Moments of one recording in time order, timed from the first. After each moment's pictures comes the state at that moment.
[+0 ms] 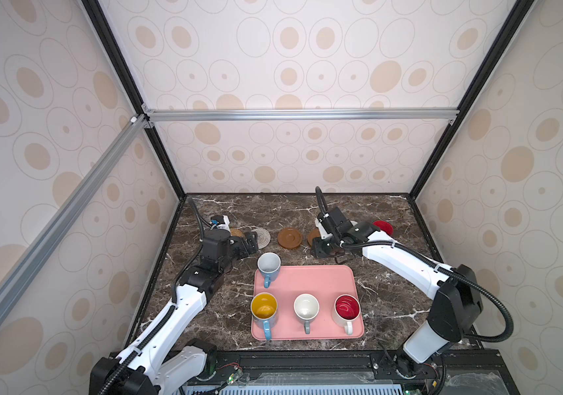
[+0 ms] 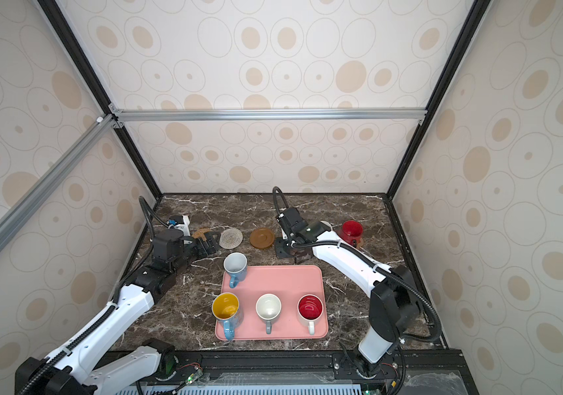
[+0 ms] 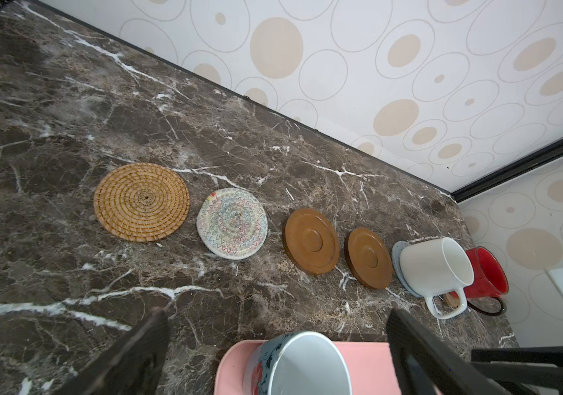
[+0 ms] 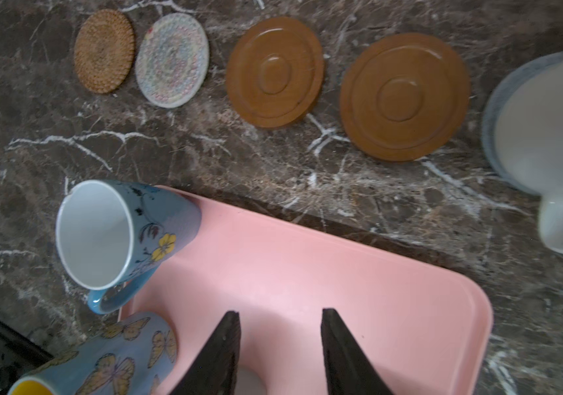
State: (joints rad) left arm -0.30 1.02 0.74 -0.20 -0.07 -0.58; right arm 0.69 1.66 1.41 -0.78 -0.05 0.50
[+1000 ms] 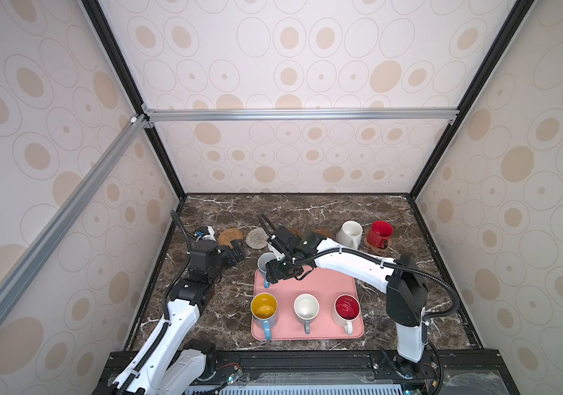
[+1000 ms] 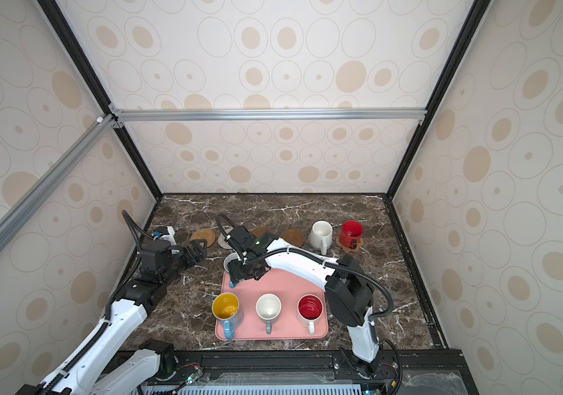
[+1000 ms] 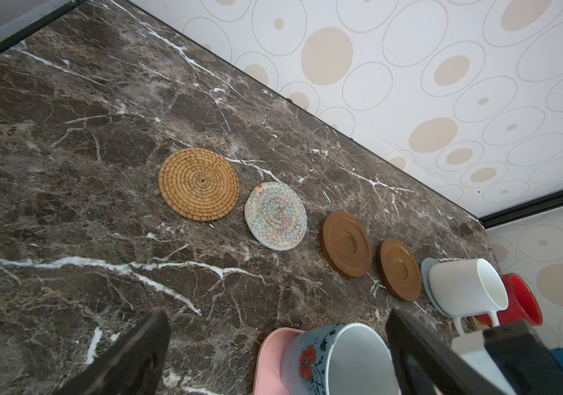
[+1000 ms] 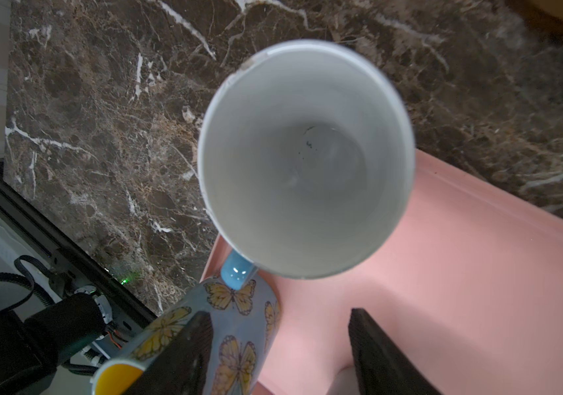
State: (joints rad) left arm -0.20 0.89 0.63 -0.23 -0.05 -0.60; right arm 0.97 1.97 1.69 -0.87 -0.16 0.57
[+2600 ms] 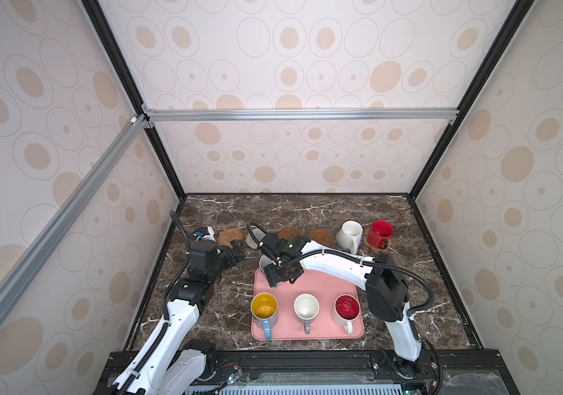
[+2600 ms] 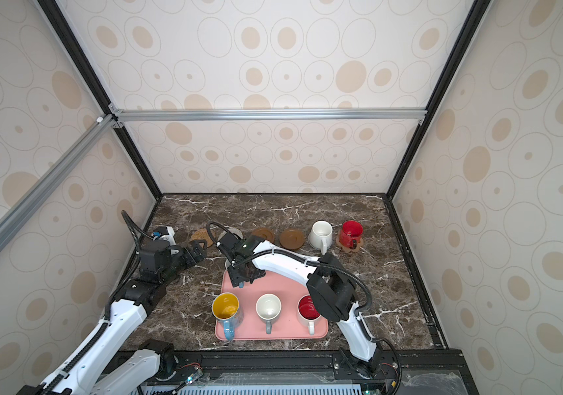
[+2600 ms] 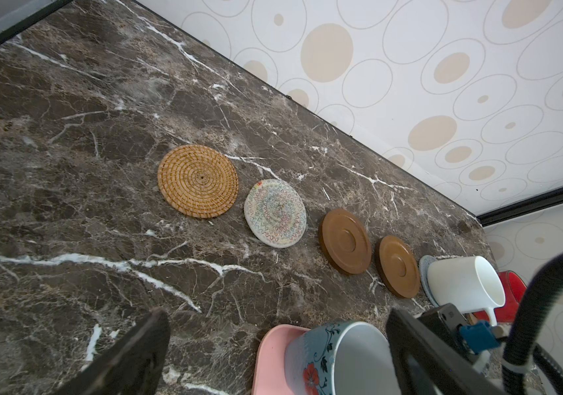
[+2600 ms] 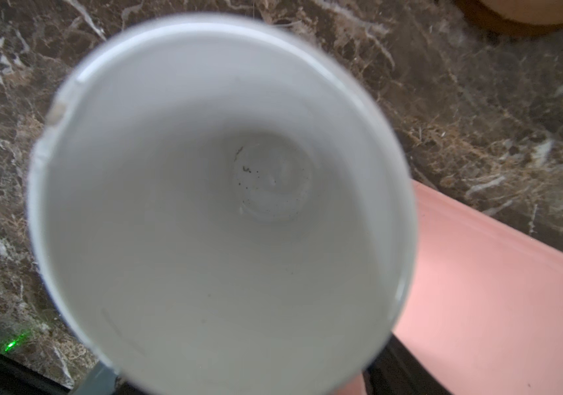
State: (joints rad) left arm -0.19 0.89 0.63 -0.24 -0.04 -0.60; right arm 0.99 2.10 1.79 -0.97 0.05 0.57
